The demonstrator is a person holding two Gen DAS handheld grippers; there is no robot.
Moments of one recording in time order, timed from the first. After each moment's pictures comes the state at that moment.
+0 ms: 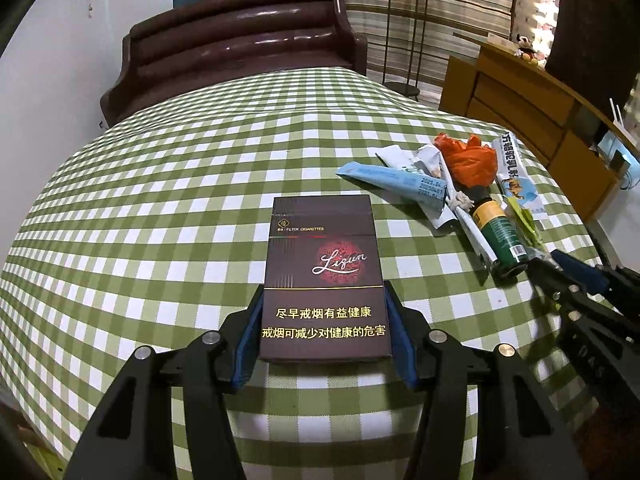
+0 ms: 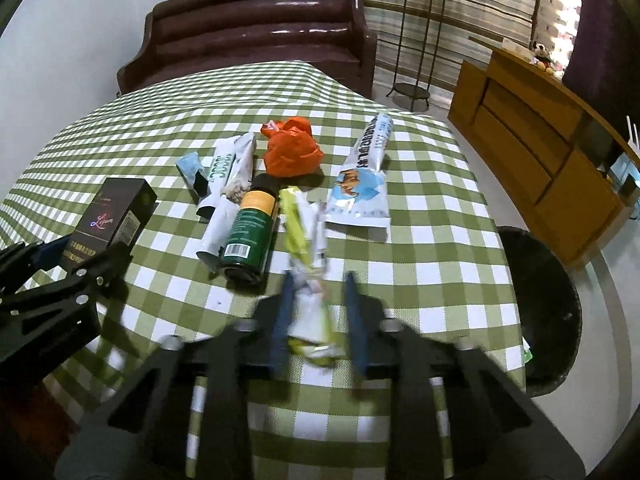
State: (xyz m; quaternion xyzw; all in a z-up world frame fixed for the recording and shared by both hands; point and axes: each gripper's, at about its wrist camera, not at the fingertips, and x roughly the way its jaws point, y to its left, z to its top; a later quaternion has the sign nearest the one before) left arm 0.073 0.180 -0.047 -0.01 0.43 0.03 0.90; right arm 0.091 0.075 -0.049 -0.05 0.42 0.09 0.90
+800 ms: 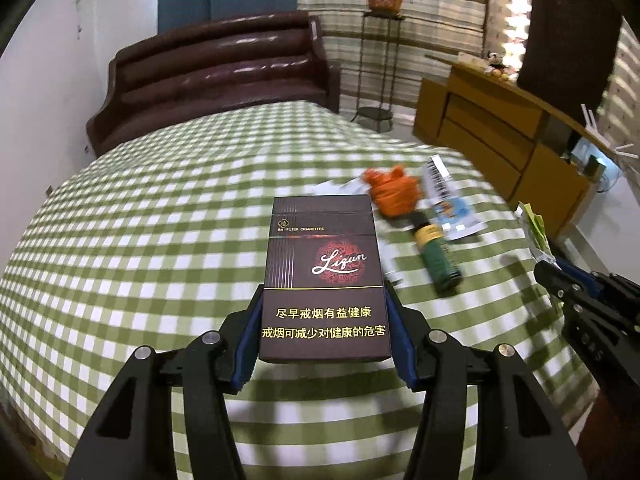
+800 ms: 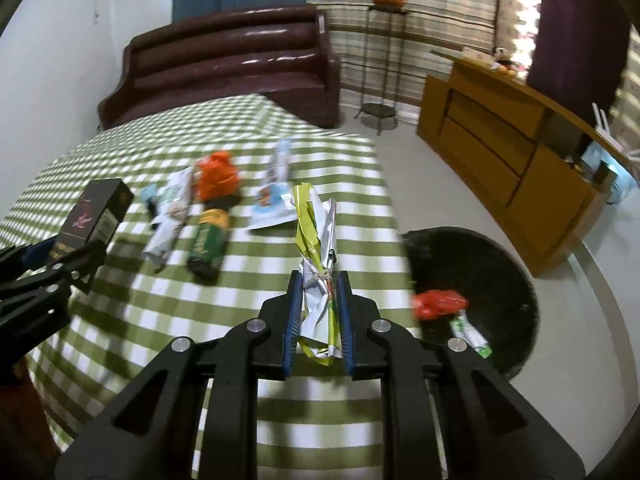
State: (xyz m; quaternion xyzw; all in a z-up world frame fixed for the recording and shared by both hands) left arm 0.057 0.132 -0.016 0.00 0.38 -0.01 0.93; right arm 0.064 -0.002 -0.026 -0.02 0.37 0.04 0.93
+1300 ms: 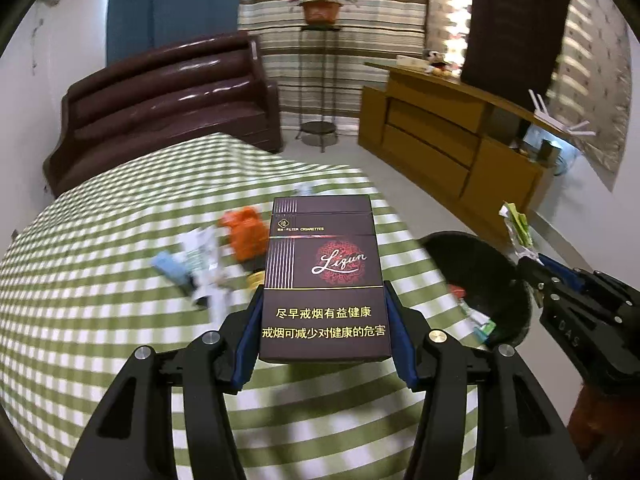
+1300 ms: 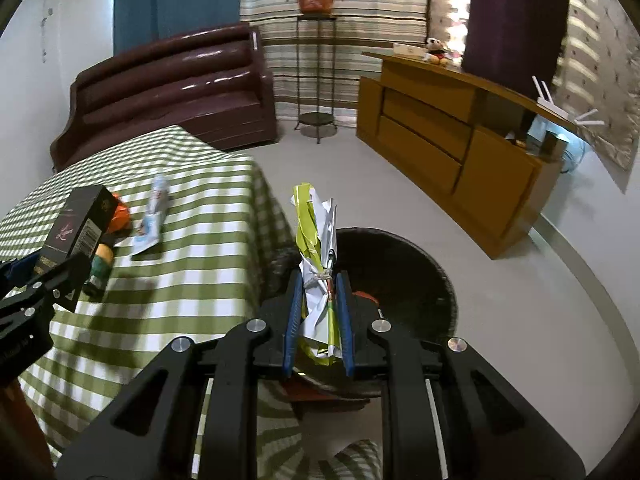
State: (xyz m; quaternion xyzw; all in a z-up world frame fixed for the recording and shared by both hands) left arm 0.073 0.029 -0.007 0.03 0.35 -0.10 0.93; right arm 0.059 -0.097 -0.022 0.02 0.35 -0.05 0.94
